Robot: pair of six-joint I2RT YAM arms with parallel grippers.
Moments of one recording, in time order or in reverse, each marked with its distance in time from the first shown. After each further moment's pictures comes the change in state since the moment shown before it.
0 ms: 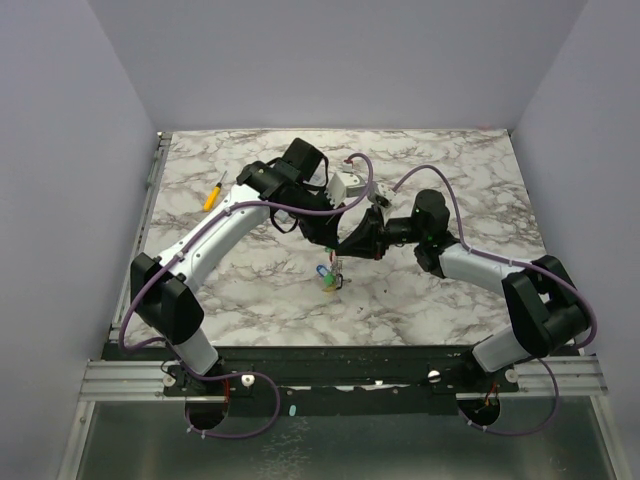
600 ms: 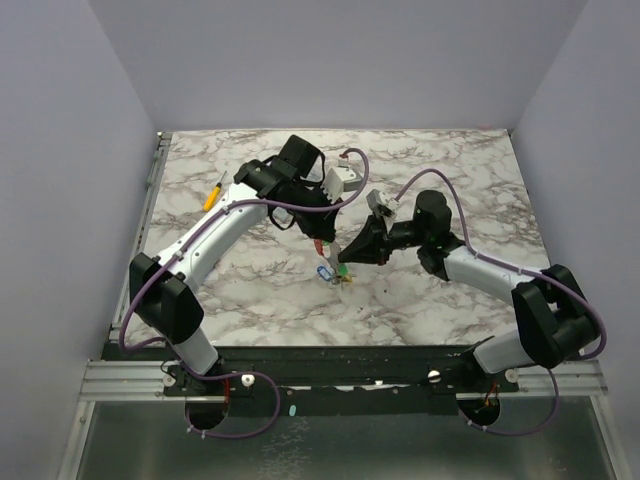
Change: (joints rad) left arm 0.014 0.000 0.000 0.028 -0.050 -0.023; right arm 0.000 -0.059 -0.008 -0.101 -0.056 -0.136
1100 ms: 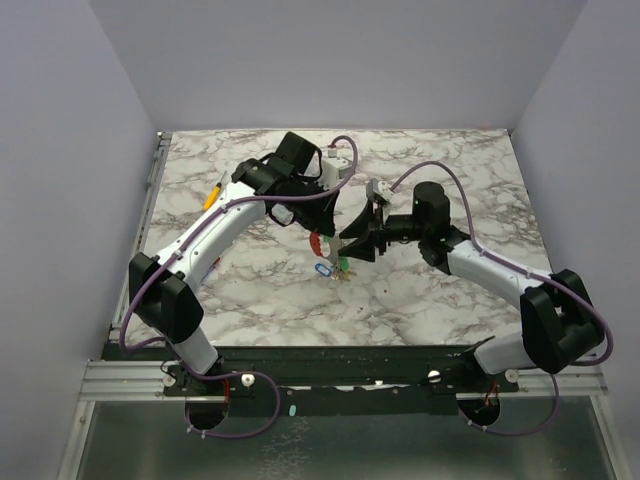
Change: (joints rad) left arm 0.027 0.000 -0.003 0.048 -0.028 -0.191; right arm 0.000 -0.029 0.072 -0.235 0.161 -0.091
